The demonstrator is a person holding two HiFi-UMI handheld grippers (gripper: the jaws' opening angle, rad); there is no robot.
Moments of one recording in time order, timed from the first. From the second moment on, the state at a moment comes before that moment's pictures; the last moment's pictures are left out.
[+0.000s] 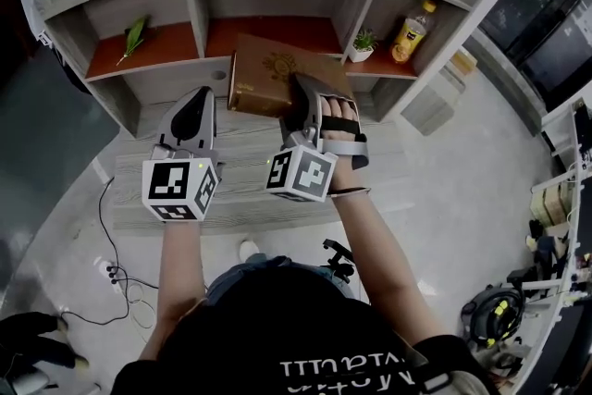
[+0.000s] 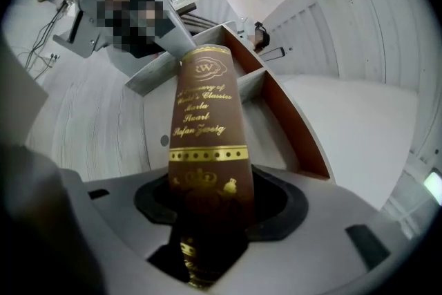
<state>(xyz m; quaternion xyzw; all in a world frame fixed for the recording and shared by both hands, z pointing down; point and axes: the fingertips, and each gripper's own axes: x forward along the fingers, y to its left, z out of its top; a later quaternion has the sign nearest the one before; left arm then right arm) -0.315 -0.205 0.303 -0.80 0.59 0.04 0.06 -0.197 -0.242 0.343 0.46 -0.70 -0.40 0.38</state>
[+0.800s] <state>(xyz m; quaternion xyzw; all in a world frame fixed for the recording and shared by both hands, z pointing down) -0.300 -0.207 0.312 -0.82 0.57 0.03 0.06 -0.154 -0.235 0.375 0.54 -0.77 -0.15 0.31</state>
